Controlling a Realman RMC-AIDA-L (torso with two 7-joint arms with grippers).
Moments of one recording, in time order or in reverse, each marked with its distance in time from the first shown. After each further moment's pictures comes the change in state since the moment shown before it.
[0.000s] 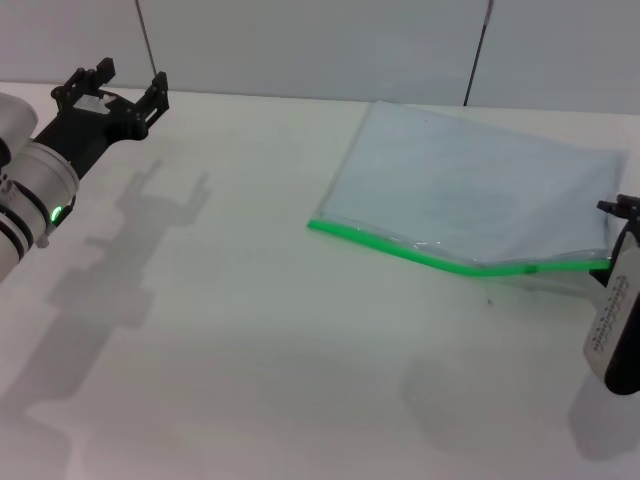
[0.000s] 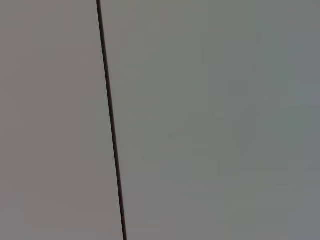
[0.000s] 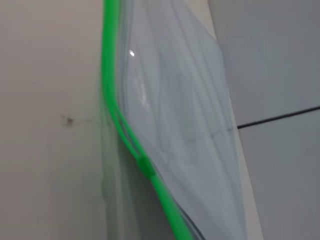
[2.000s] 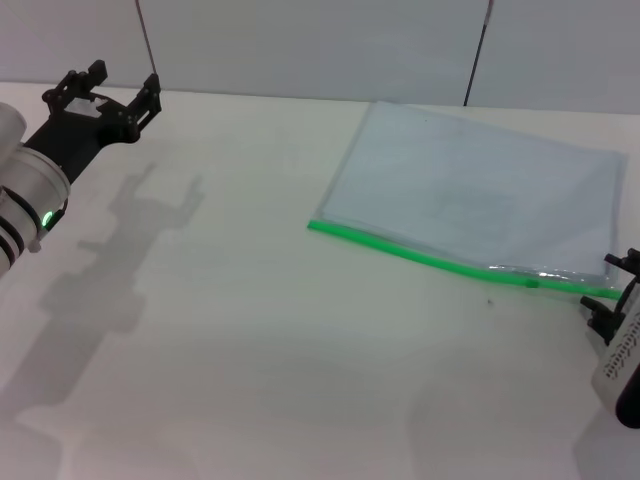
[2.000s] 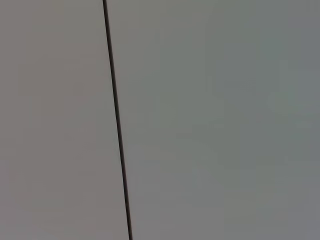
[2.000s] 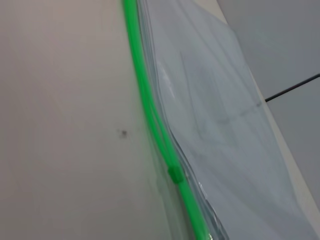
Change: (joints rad) left arm 0.018 0.005 0.001 -0.001 0.001 -0.025 -0.004; right arm -0.143 -0.001 -0.053 -0.139 0.000 -0.103 0.198
